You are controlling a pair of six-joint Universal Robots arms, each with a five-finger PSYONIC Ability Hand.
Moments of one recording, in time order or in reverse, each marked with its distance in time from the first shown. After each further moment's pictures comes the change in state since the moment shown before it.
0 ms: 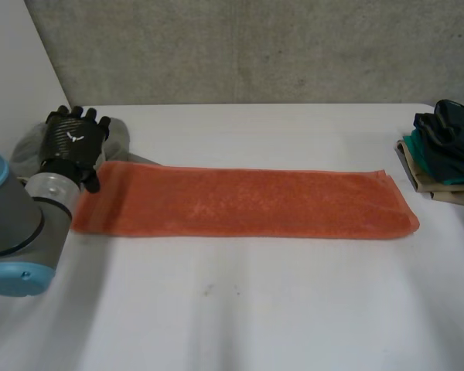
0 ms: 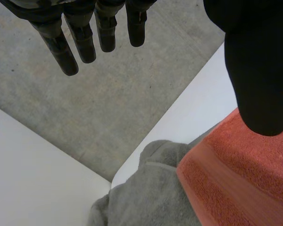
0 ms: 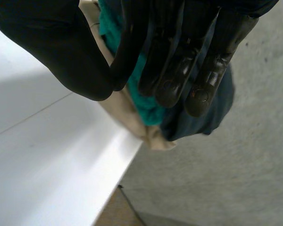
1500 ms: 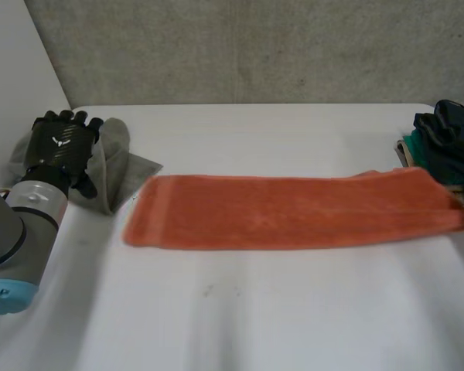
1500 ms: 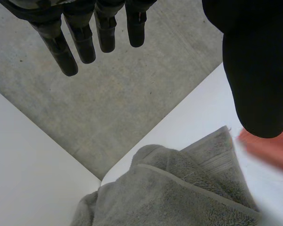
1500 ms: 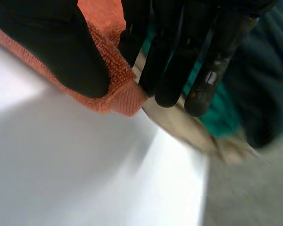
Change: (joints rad) left arm 0.026 0.100 -0.096 -0.004 0.023 -0.126; right arm 0.012 0.081 -0.018 0.062 -0.045 0.216; left_hand 0.000 0.000 0.000 0.000 0.000; right_hand -0.034 0.001 0.000 0.000 -0.019
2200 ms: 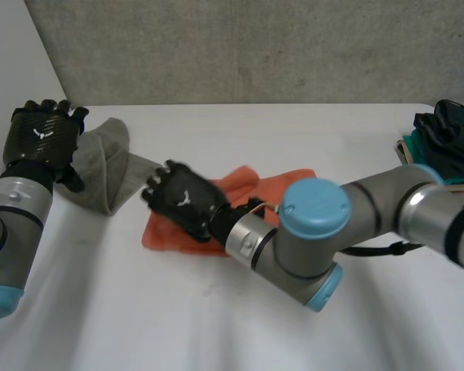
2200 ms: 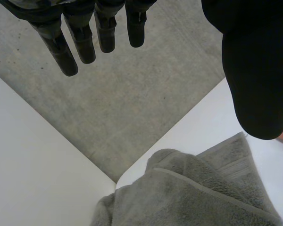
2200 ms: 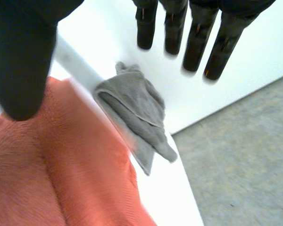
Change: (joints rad) left arm 0.021 0.090 -0.043 -0.002 -0.004 -0.003; right arm 1.089 0.339 -0.443 -0.321 -0.108 0.110; left_hand 0.000 0.000 0.000 0.000 0.000; right_hand -0.715 -0.841 -0.831 -0.833 -0.804
